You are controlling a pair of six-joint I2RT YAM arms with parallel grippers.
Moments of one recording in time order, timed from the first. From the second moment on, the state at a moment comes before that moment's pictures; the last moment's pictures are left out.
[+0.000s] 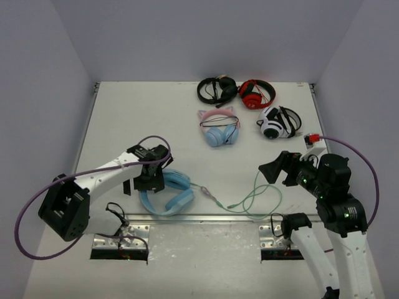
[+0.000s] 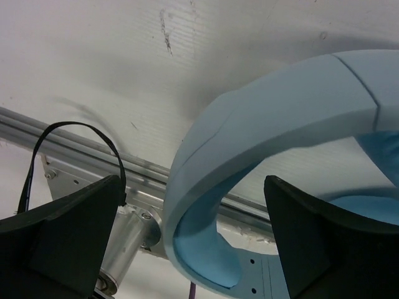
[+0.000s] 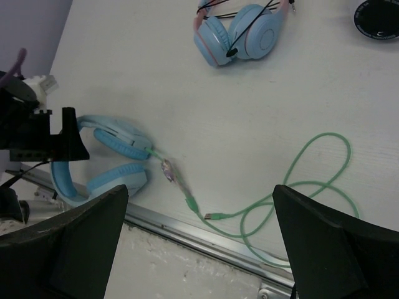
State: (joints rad) left arm -0.58 1.29 0.83 -1.11 -0.37 -0.84; right arm 0.13 0.47 0.86 -0.85 -0.30 0.35
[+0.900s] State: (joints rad) left arm -0.75 1.00 1.04 -1.11 -0.37 -0.77; right arm 0.13 0.45 0.33 -0.07 -0.76 0.52
